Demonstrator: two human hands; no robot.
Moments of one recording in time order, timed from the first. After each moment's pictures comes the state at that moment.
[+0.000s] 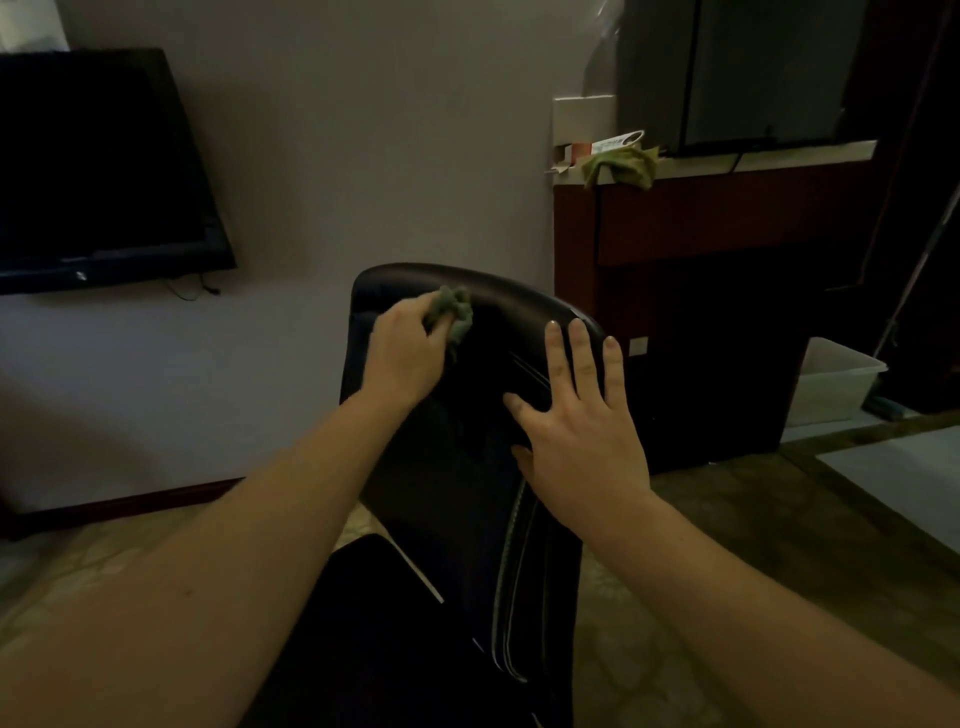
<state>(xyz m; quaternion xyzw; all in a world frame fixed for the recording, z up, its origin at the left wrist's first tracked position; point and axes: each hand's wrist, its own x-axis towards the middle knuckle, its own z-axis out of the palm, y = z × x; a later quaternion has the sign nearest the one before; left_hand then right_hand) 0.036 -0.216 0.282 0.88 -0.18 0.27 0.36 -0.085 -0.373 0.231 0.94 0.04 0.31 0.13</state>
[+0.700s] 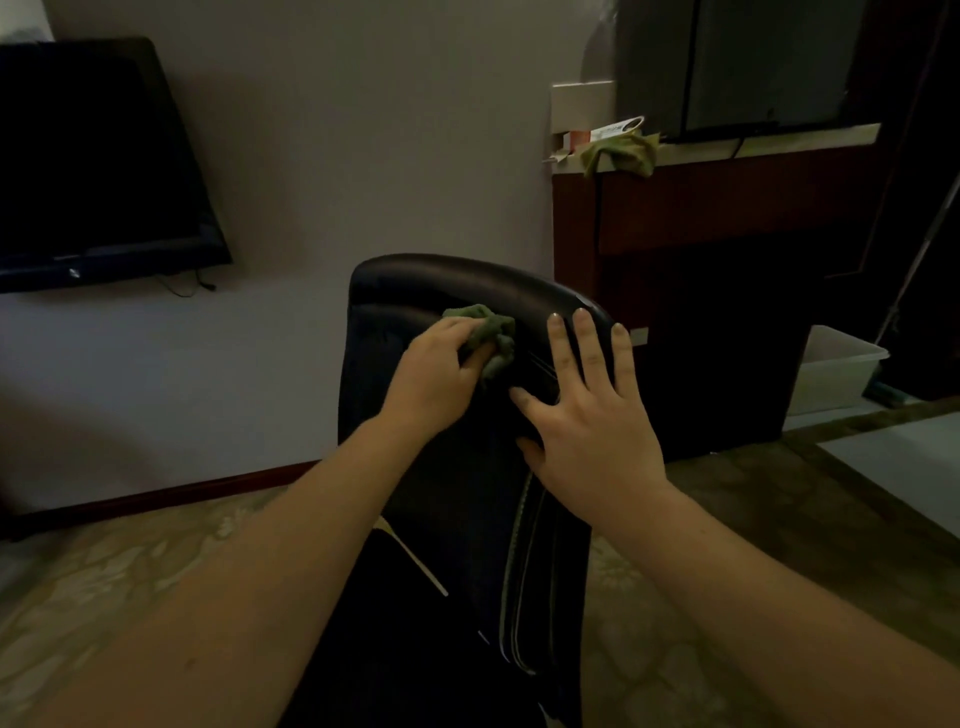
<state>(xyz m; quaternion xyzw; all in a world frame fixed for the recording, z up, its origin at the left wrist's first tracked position) 0.020 -0.224 0.258 0.88 -0.26 0.24 0.31 -0.077 -0.381 0.220 0.92 0.06 0.35 0.13</state>
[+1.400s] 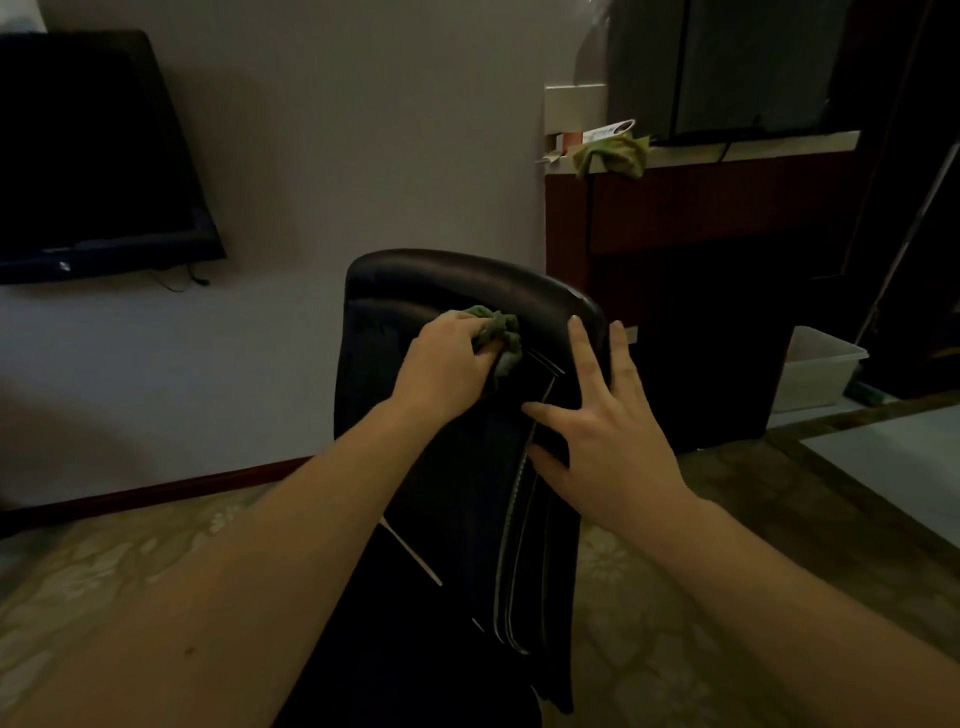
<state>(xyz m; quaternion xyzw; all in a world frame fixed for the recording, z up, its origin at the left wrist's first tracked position) -0.006 -0.232 0.272 0.90 -0.24 0.20 0.29 -0.103 -0.392 0.210 0.94 0.07 0.34 0.00</state>
